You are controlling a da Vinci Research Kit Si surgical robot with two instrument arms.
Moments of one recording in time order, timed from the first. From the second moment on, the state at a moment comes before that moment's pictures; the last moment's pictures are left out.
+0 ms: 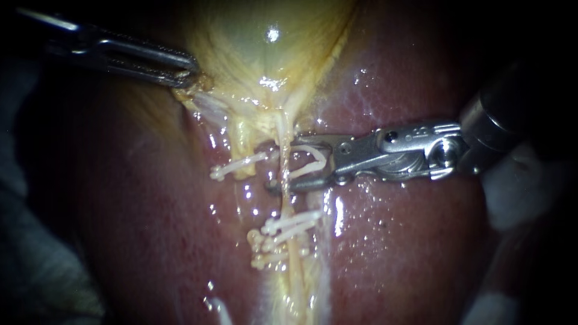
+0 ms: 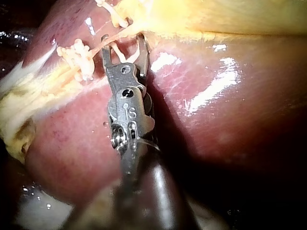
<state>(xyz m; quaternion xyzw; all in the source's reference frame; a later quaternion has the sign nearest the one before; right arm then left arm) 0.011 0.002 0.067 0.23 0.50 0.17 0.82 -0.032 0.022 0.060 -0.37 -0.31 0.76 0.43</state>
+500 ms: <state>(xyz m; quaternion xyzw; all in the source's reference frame) 0.007 0.002 0.066 0.27 0.51 0.19 0.79 -0.031 0.022 0.060 -0.37 -0.31 0.76 0.43</state>
